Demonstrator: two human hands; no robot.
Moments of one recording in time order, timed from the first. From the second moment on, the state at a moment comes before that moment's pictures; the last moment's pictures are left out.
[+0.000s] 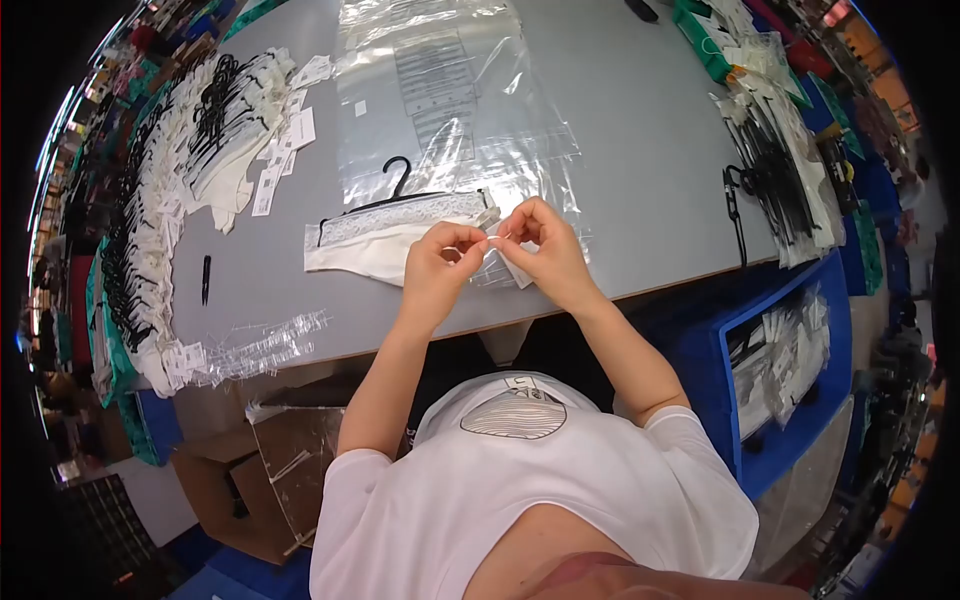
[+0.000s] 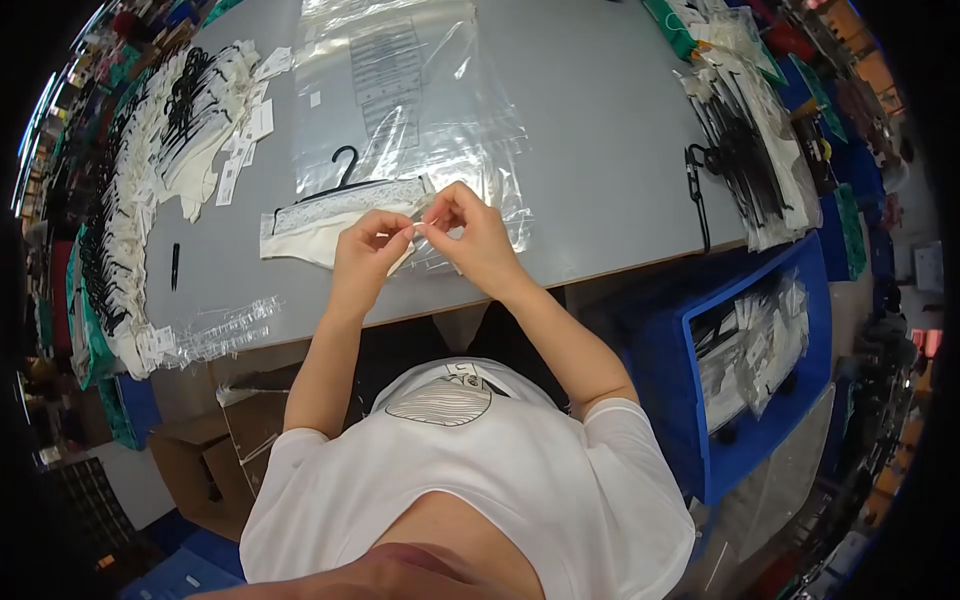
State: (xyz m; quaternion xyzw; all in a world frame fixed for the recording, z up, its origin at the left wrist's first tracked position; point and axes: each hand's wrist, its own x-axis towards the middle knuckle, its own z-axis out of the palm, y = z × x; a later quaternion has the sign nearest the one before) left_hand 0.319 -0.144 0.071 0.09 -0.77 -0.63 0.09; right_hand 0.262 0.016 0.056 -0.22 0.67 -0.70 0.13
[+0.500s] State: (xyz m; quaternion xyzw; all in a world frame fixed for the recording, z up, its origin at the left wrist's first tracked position) left_hand 0.324 -0.145 0.074 0.13 -0.73 -0.67 0.06; right_hand 0.266 0.013 0.038 -0.23 0.61 -0.75 0.15
